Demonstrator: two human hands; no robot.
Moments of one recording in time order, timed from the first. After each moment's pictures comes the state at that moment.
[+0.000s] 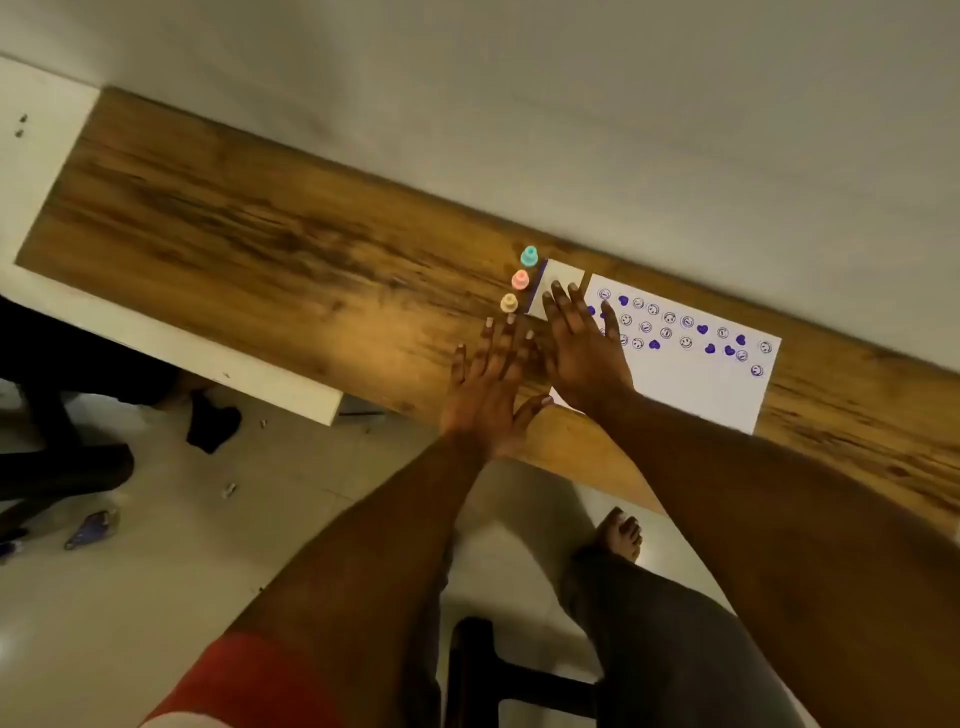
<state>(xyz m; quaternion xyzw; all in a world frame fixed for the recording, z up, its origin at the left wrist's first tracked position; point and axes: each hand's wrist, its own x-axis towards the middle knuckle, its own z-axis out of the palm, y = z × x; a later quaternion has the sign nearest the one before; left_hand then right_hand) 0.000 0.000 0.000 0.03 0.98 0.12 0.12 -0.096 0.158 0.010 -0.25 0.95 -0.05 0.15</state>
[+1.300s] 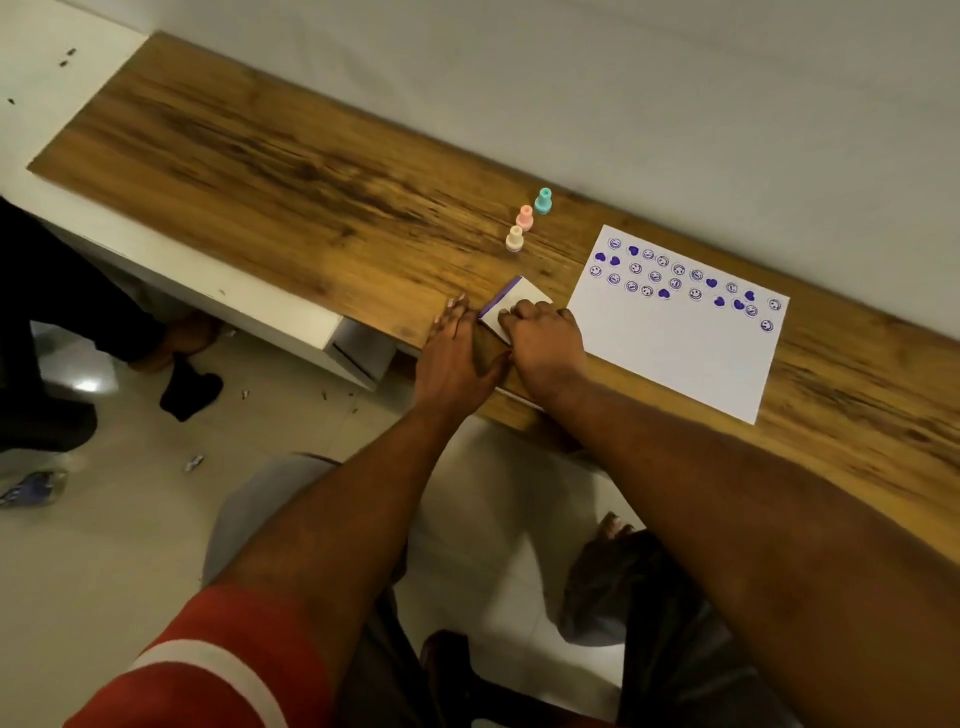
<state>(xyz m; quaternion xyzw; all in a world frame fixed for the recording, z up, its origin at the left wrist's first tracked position) 0.071 -0.016 -0.058 -0.13 0.96 0.26 0.01 0.005 0.114 -0.007 -0.28 0.95 0.03 0.11</state>
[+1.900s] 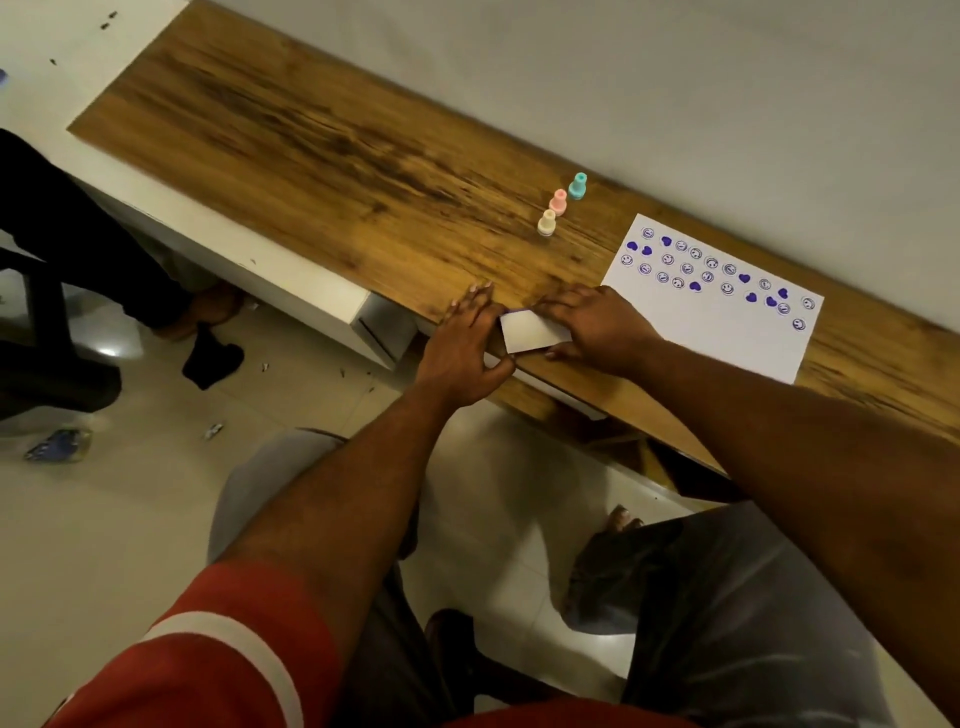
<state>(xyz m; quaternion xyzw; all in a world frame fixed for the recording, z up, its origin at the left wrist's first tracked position) 0.093 -0.049 -0.054 -0.01 0.97 0.26 0.02 -0.029 0.158 0.003 -0.44 0.88 0.01 0.19</state>
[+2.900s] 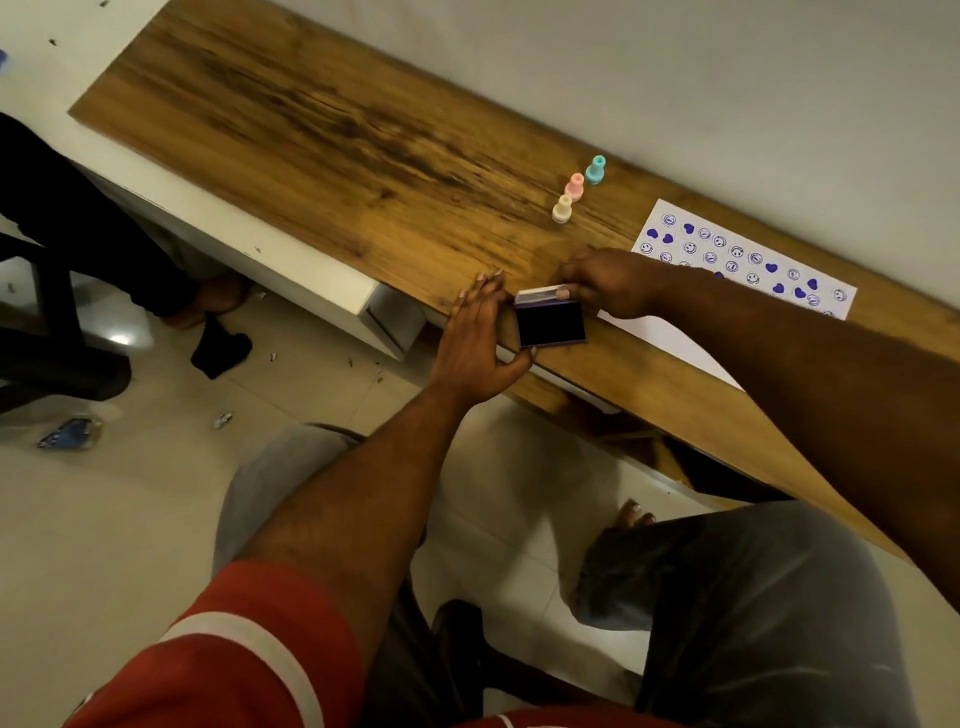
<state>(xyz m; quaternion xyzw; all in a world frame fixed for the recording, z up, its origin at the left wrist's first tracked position) 0.096 -0.042 -0.072 -0.03 0.94 0.33 -0.08 -0.089 0.136 0.015 -0.47 0.82 -0.06 0.33</state>
